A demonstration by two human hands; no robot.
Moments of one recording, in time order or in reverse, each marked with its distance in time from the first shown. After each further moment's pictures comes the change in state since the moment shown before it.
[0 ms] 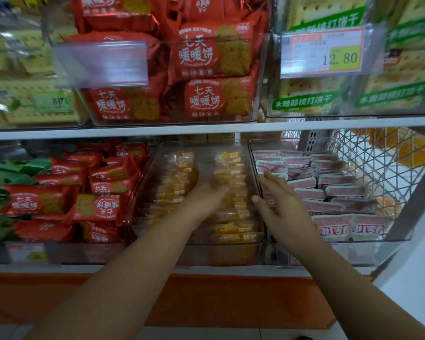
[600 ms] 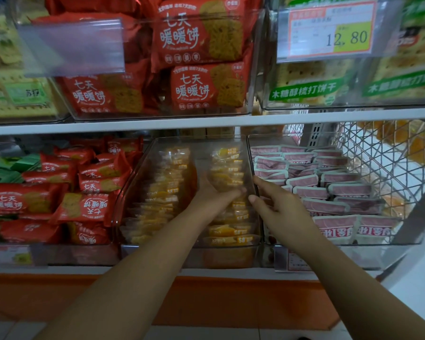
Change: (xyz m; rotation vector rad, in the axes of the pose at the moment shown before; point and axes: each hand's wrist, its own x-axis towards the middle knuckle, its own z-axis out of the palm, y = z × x) left_hand 0.040 -0.022 0.032 -0.117 0.058 -0.124; right_hand 0.009 0.011 0.002 0.148 -0.099 0.063
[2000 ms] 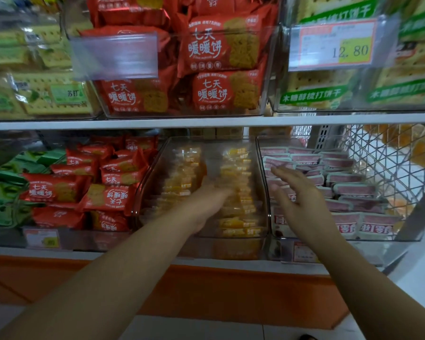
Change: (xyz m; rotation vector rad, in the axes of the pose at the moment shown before) left_hand -0.047 0.009 -0.031 -0.055 -0.131 -0.016; right_hand -0.013 -0.014 -0.015 -0.015 0.140 -0.045
